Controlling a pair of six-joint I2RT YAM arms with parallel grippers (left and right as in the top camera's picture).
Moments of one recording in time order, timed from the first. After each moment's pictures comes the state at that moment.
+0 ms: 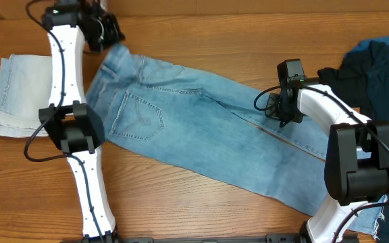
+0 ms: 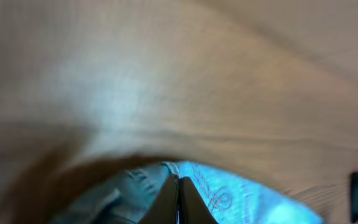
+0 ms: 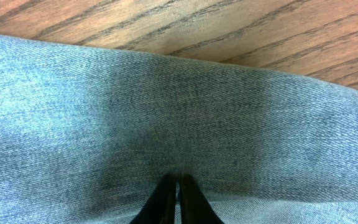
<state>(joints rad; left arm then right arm) 0.12 2.62 2.74 -1.20 0.50 -0.29 0.10 1.94 1.23 -0.69 0.05 0.38</state>
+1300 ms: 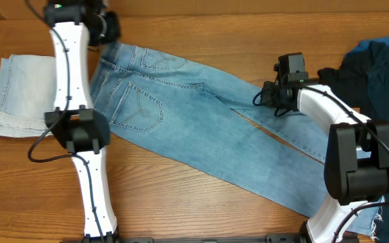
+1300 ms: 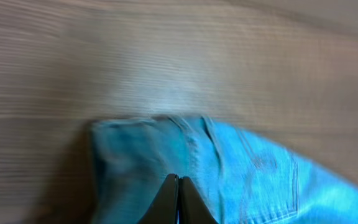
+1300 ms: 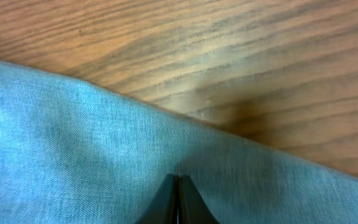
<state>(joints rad) 0.05 2.61 2.84 -1.35 0.26 -0.13 0.10 1.94 1.25 -0.48 -0.08 0.31</state>
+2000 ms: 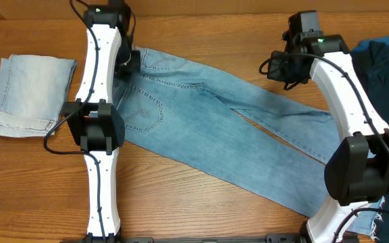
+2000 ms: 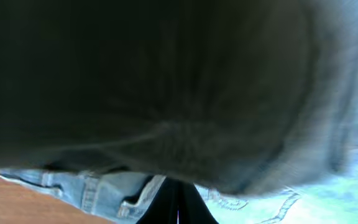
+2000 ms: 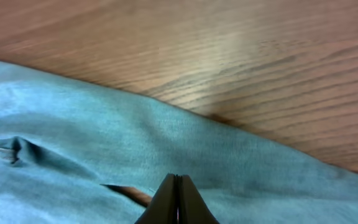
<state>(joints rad) -0.06 2.60 2.63 -1.65 -0.05 -0.14 0.10 1.94 1.73 -1.00 -0.09 0.30</state>
